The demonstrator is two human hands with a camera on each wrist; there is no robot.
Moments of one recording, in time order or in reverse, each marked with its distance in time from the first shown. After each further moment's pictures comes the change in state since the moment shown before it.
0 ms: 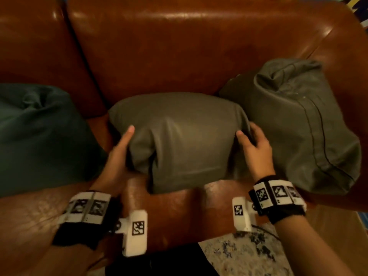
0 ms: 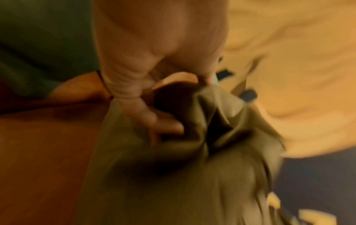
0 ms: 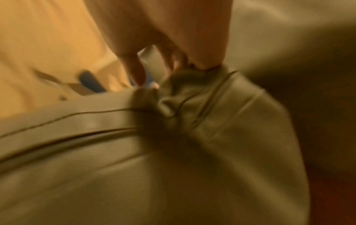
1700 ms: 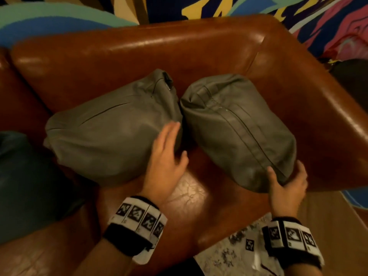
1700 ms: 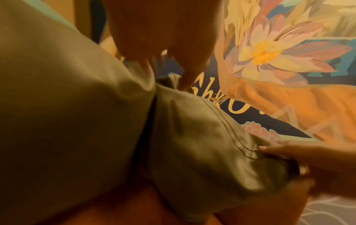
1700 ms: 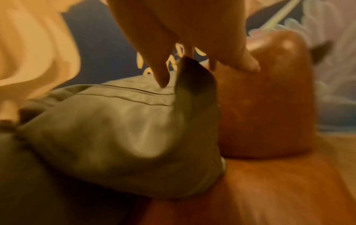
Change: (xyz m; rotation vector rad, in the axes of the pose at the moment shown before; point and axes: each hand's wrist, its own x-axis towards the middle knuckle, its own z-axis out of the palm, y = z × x) left_hand -0.029 -0.028 0.157 0.993 -0.151 1.025; right_hand -0.058 0.064 -0.123 -0.136 0.552 0.244
